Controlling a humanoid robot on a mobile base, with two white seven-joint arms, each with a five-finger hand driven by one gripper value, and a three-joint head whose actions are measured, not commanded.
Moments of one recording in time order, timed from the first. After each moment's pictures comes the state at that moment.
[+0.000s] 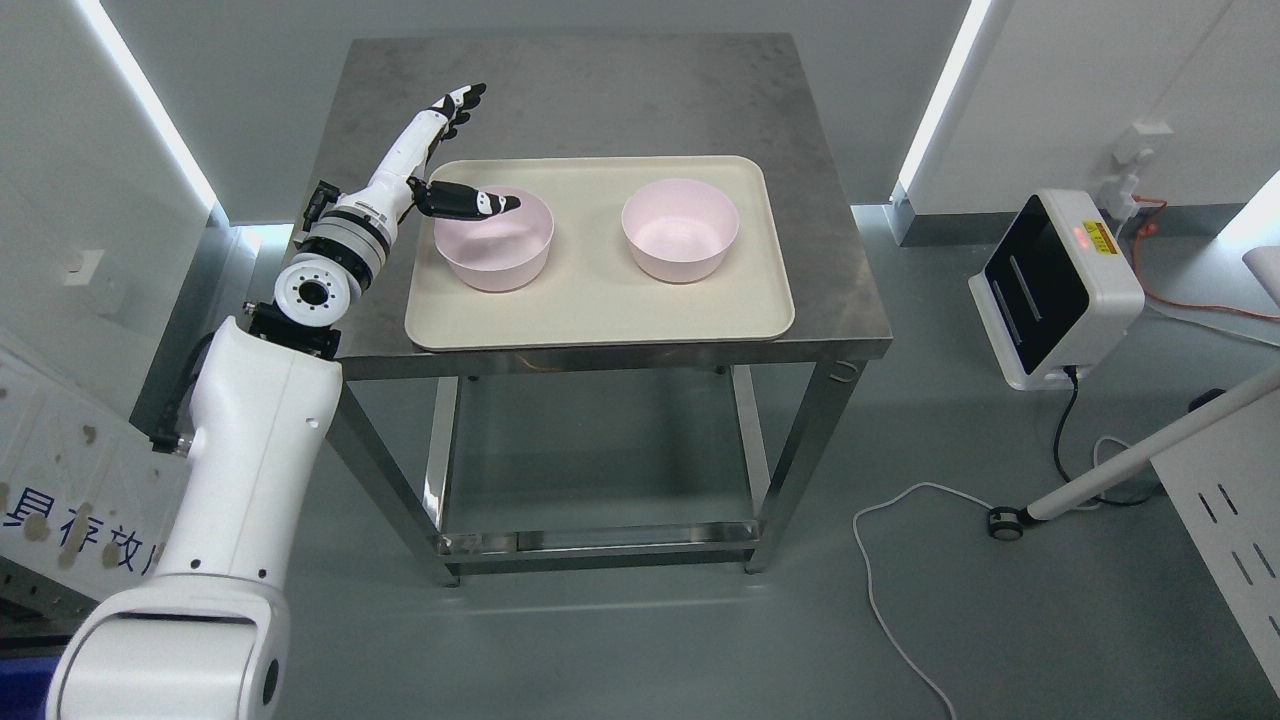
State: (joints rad) left arm -0.93 0.11 -0.04 -0.84 -0.41 -0.08 -0.30; right arm 0.00 0.00 0.00 0.00 0.00 0.03 0.01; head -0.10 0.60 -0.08
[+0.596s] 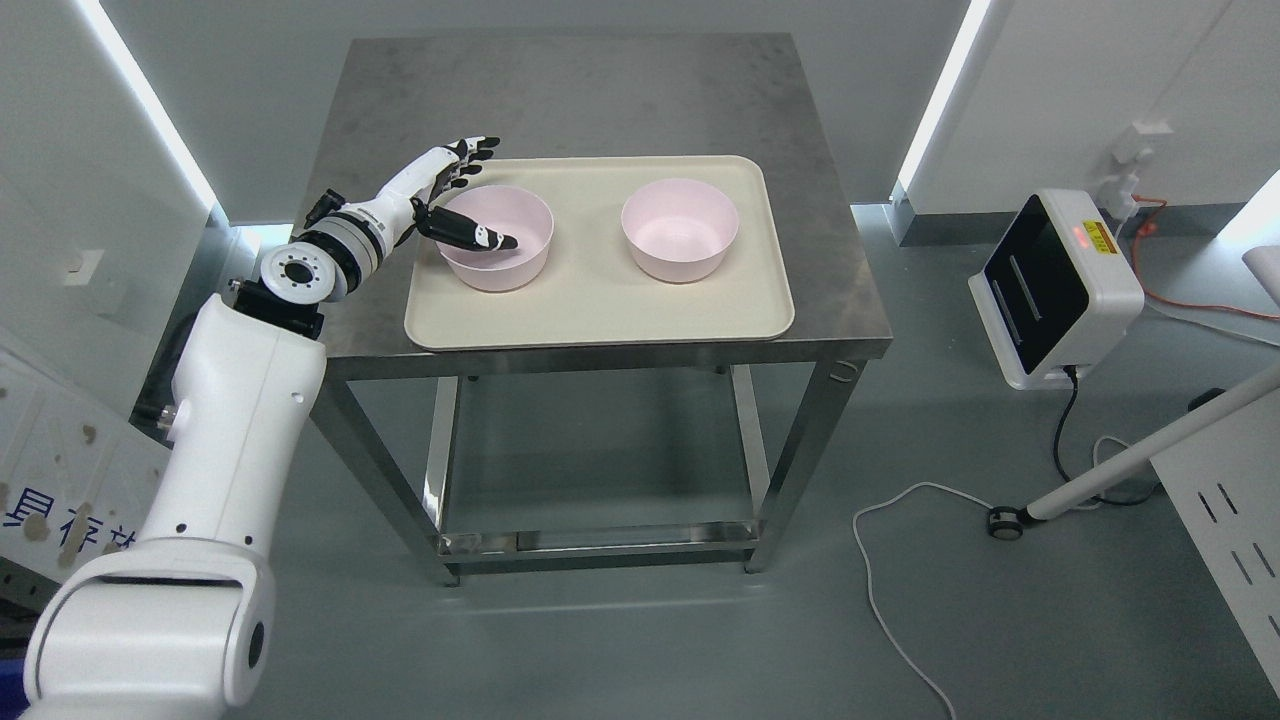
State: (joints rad) left arm -1.00 0.13 -0.05 -0.72 -0.43 -0.06 -0.46; right arm 0.00 0.00 0.00 0.00 0.00 0.04 0.01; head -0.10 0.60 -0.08
